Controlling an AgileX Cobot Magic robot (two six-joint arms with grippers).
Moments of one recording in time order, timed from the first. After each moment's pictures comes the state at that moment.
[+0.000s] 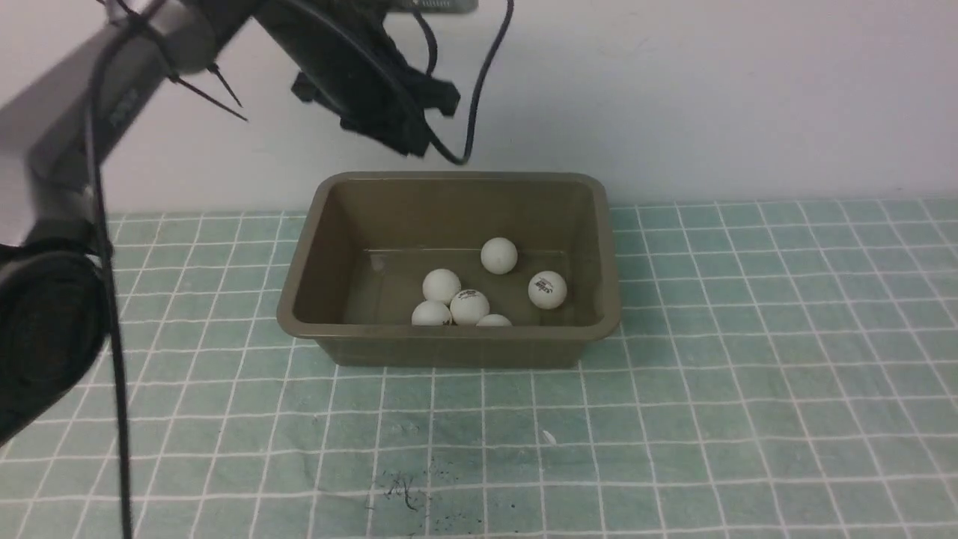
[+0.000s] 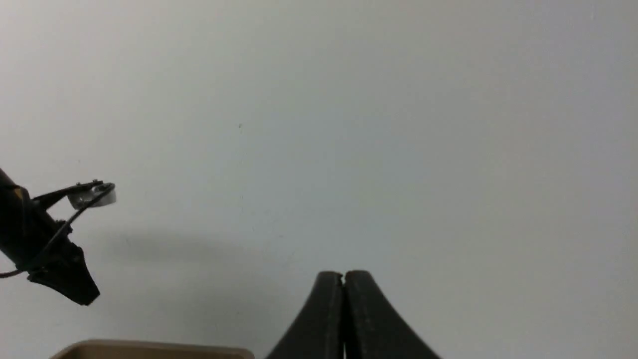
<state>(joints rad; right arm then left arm) 0.41 -0.02 -0.54 -0.61 0.59 0.62 -0.28 2.15 -2.30 -0.27 1.24 0.13</state>
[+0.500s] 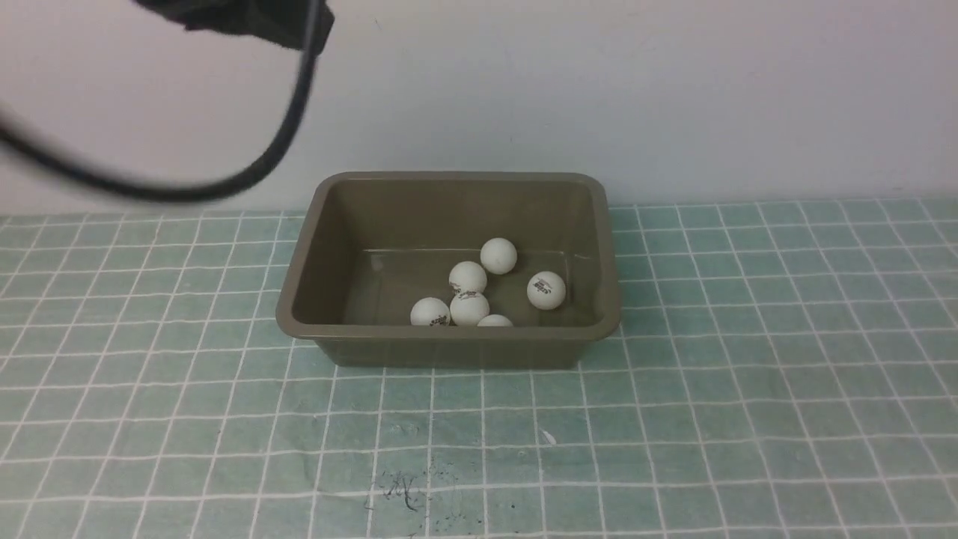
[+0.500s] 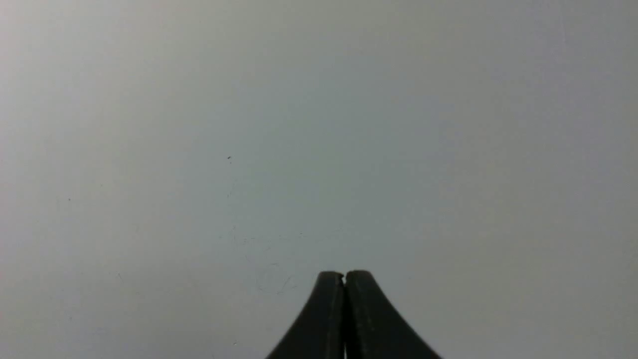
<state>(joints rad) 0.41 -0.02 -0.53 -0.73 0.56 0.78 -0.35 1.36 -1.70 -0.25 1.16 0.16</state>
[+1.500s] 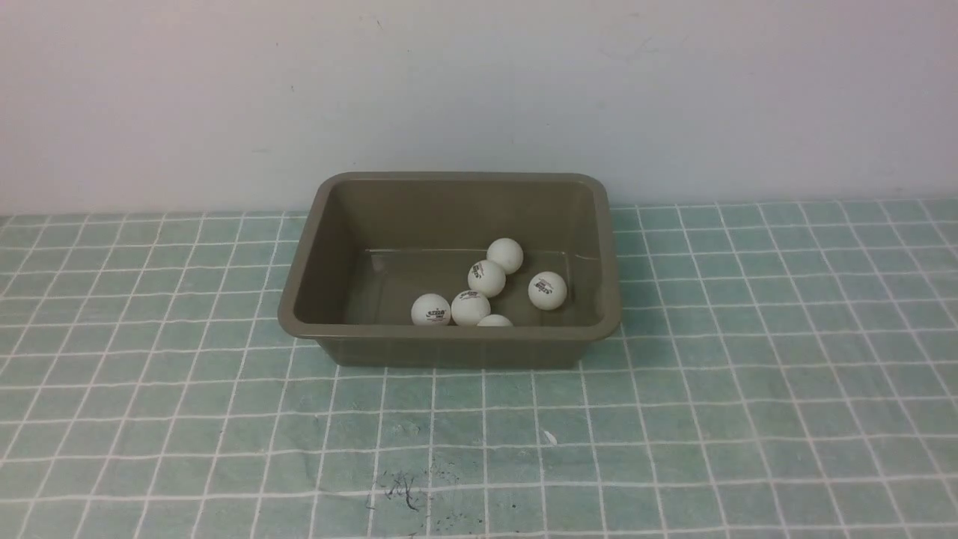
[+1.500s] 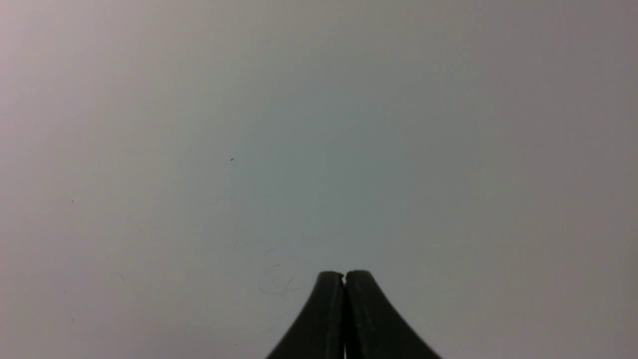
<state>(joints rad) 0.41 -0.02 -0.53 -0.73 0.56 0.78 -0.30 0.45 -0.76 0.01 0.71 0.05</state>
